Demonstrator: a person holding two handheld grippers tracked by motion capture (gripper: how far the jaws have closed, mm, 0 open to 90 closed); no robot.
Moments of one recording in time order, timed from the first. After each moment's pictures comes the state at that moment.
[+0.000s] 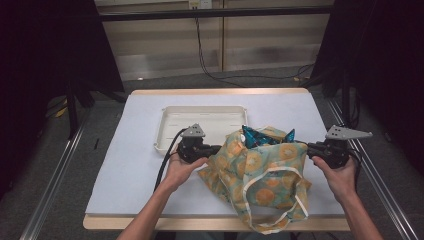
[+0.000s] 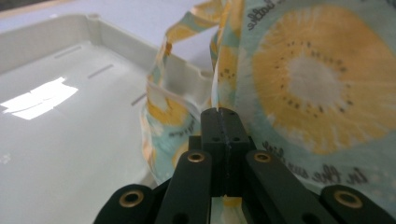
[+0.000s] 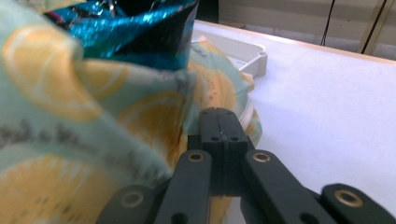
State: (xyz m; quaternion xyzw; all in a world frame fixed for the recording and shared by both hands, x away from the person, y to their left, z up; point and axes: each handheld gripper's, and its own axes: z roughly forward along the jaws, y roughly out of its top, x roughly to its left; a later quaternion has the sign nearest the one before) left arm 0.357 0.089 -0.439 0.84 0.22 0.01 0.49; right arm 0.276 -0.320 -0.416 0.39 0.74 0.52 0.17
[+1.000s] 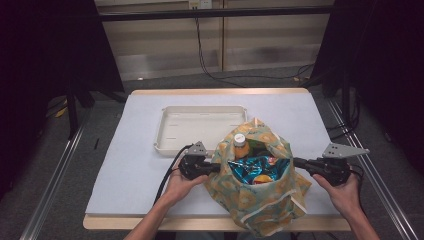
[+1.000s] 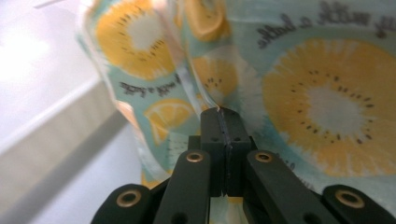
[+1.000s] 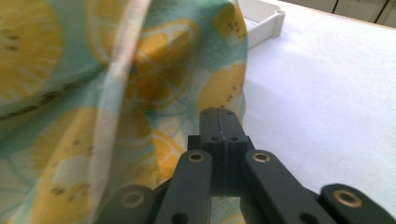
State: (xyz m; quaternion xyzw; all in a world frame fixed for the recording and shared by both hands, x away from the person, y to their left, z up) left arm 0.335 0.088 -0.476 0.86 0.22 0.00 0.46; right arm 0.246 -0.316 -0.437 0.38 0.78 0.47 0.17
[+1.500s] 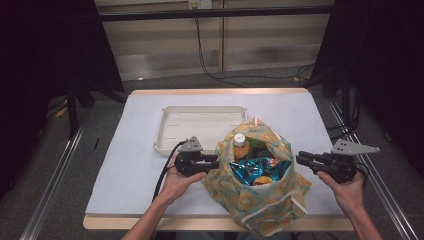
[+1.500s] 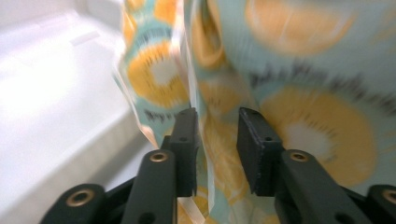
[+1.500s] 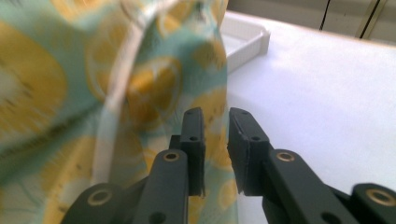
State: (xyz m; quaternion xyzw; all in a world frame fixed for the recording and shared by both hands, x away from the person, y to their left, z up) left arm 0.332 0.100 -0.448 0.83 0.22 0.03 0.51; right arm 0.244 -0.327 -0.423 0.39 0.75 0.51 0.18
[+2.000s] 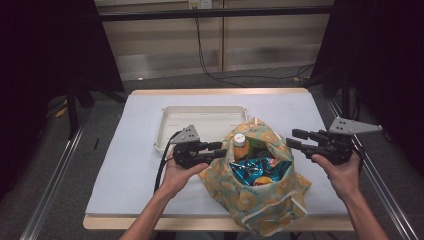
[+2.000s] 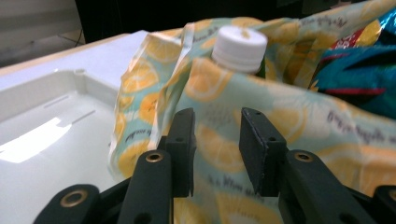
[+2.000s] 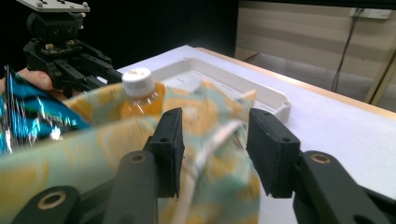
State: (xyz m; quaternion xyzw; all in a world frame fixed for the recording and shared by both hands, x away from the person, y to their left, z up) left arm 0.329 0.089 -0.406 0.80 0.19 0.03 0.57; right arm 0.269 -0.295 -0.362 0.34 0.74 0.55 0.17
